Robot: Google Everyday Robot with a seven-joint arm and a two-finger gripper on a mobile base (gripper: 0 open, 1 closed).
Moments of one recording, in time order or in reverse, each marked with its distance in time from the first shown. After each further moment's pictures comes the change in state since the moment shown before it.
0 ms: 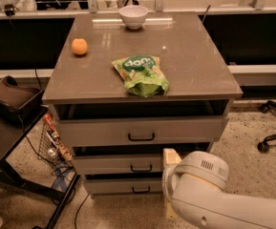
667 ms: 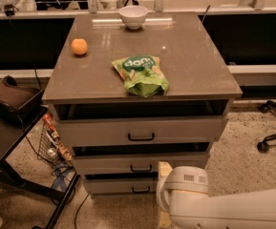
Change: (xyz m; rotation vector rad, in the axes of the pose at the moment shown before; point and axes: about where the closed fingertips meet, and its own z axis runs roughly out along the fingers) arm -0.009 0.039 0.071 -0.057 -0.037 0.035
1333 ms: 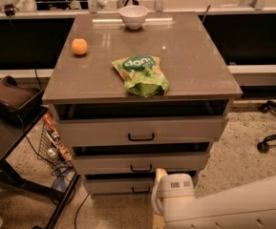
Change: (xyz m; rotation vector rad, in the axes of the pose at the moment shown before) arm -0.001 0.019 0.060 -0.025 0.013 0.075
